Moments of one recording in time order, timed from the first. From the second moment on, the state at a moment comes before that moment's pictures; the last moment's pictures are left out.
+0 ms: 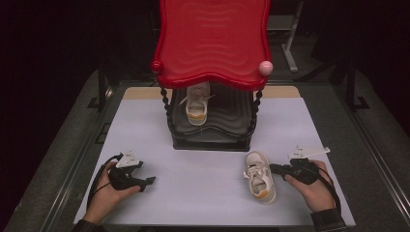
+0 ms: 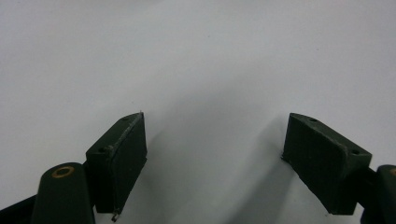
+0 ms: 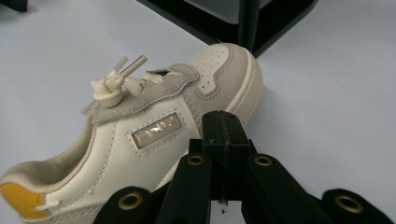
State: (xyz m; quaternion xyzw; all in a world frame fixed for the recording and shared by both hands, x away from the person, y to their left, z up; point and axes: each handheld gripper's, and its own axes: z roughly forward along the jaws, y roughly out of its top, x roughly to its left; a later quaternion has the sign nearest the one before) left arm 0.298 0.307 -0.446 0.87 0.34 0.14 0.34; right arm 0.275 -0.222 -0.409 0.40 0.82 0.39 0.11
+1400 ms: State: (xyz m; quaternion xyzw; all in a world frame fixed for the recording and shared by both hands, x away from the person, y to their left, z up) left arm 0.299 0.308 -0.447 0.87 0.34 0.14 0.34; right arm 0.271 -0.193 -0.432 0.36 0.85 0.37 0.07
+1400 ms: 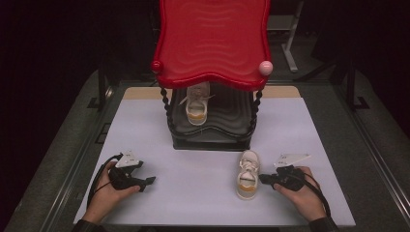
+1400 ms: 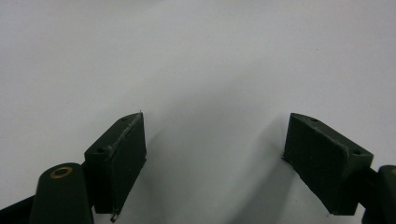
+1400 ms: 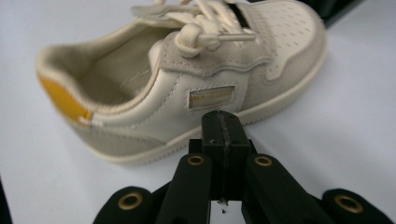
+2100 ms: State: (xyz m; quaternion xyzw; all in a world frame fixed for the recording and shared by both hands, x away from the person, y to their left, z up) left arm 0.298 0.311 -0.450 0.86 0.33 0.14 0.36; right arm 0.261 -0.185 -0.390 0.32 0.82 0.46 0.06
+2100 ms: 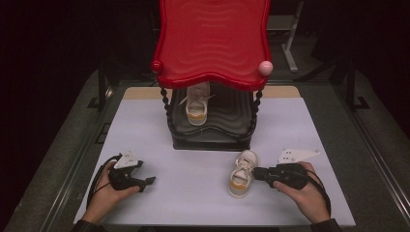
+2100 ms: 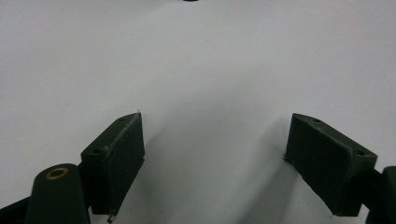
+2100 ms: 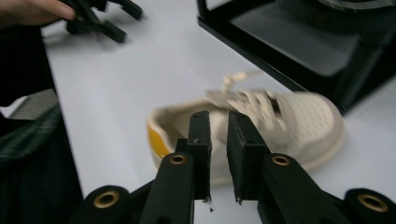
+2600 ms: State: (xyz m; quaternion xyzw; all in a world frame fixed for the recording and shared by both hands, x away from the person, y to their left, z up) left arm 0.298 0.311 -0.451 0.86 0.33 0.14 0.36; right arm 0.260 -0.152 -0.387 0.26 0.84 0.48 0.01
